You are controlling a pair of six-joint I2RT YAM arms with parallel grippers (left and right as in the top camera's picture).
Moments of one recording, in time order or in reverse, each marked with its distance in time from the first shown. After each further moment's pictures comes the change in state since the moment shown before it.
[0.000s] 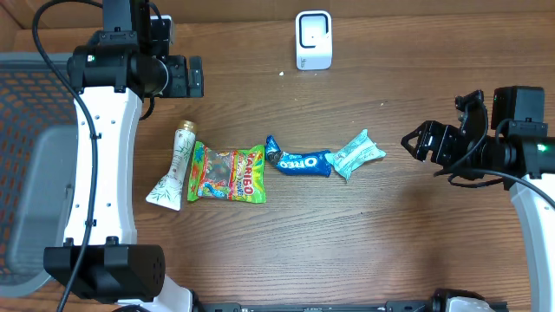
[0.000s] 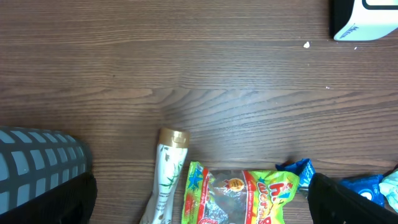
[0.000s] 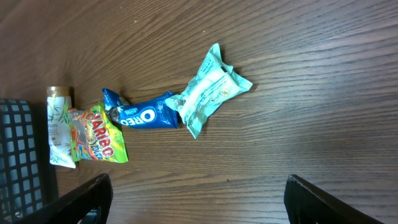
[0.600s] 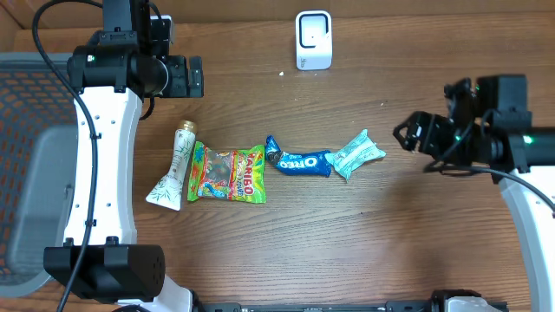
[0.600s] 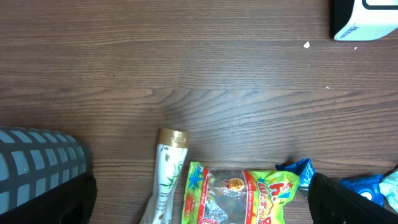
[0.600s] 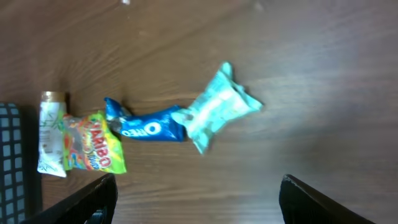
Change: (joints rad) left arm 0.000 0.000 0.000 0.000 0.000 0.000; right arm 0.134 0.040 0.108 0.023 0.114 0.066
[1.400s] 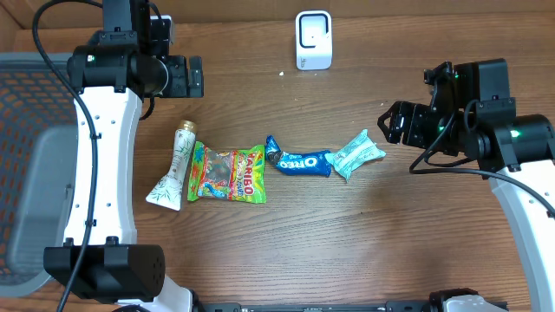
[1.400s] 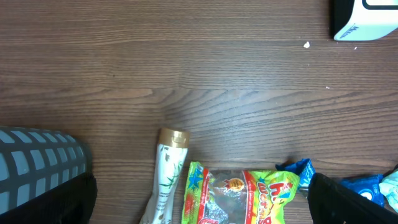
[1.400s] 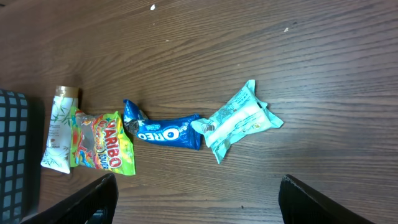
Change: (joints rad) left arm 0.000 0.000 0.000 0.000 0.000 0.000; right arm 0.103 0.018 0.082 -0.006 0.054 0.016
